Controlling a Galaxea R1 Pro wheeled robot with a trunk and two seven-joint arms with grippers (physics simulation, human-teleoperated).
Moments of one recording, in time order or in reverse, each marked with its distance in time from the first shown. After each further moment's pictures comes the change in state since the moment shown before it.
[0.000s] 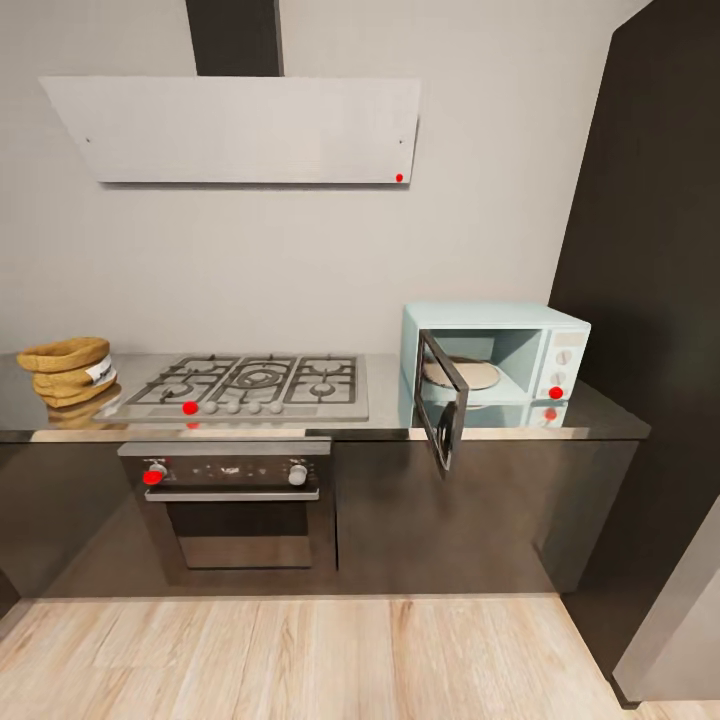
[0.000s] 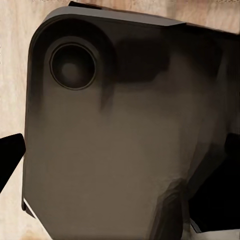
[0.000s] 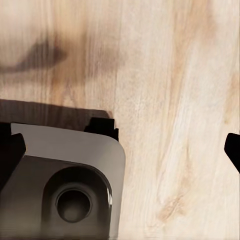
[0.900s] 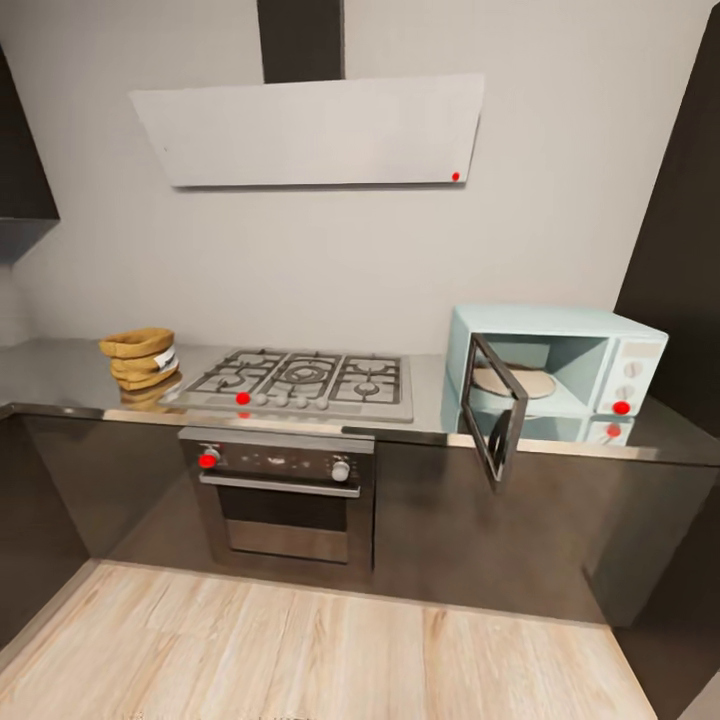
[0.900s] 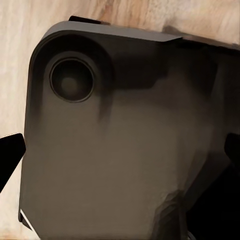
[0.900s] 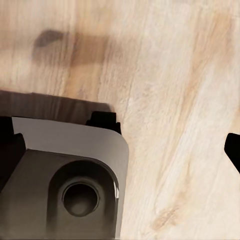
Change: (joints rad) left arm 0.000 -0.004 0.003 0.001 0.003 -0.045 0.001; right arm 0.005 0.036 0.003 -0.001 0.008 0.025 -0.065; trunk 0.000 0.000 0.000
